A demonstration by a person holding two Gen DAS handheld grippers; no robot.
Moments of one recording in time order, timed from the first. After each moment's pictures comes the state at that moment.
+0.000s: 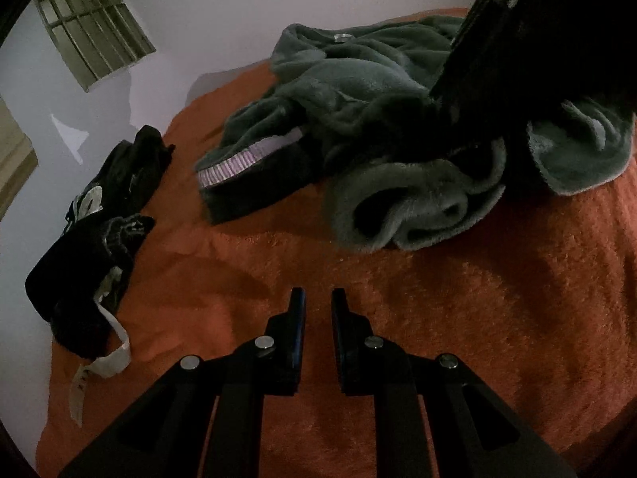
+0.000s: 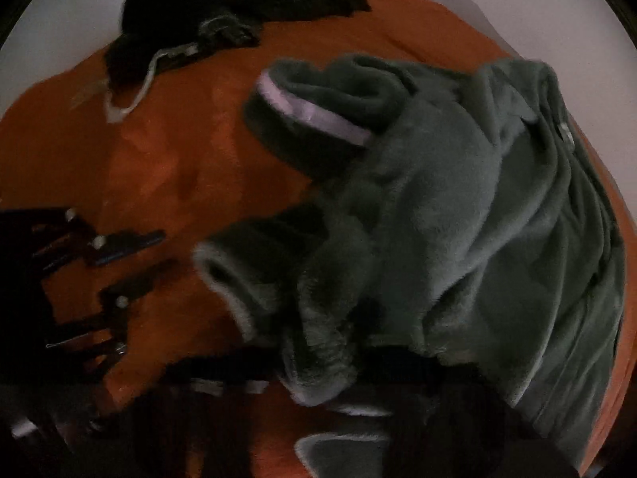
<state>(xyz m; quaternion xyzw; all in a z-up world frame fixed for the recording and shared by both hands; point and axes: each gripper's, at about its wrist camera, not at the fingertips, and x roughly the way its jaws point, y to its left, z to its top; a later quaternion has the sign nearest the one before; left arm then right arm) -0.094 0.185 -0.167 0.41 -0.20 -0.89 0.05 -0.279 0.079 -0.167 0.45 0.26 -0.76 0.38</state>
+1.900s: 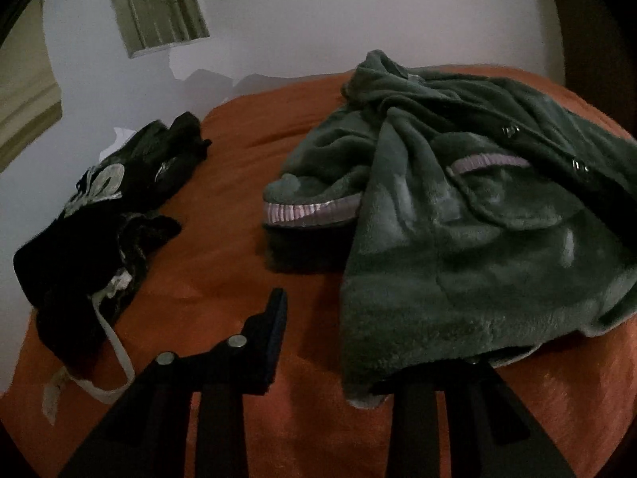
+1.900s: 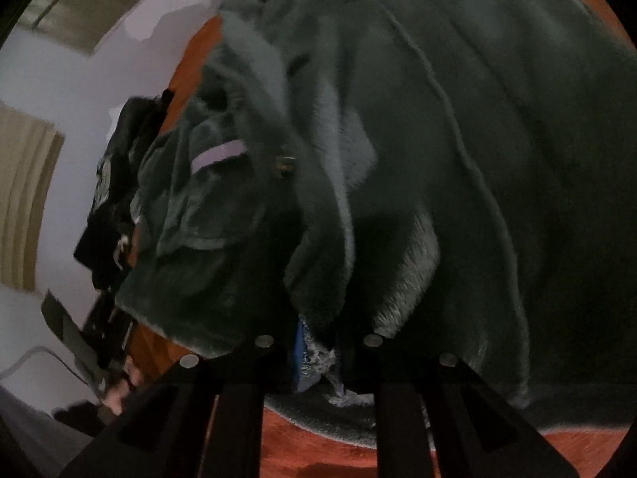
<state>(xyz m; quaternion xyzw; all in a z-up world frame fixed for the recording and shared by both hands) -0.132 0.113 -0.160 0.35 -0.13 -0.92 0.09 -0.313 0.290 -0.215 0.58 -0.16 -0.76 0.26</state>
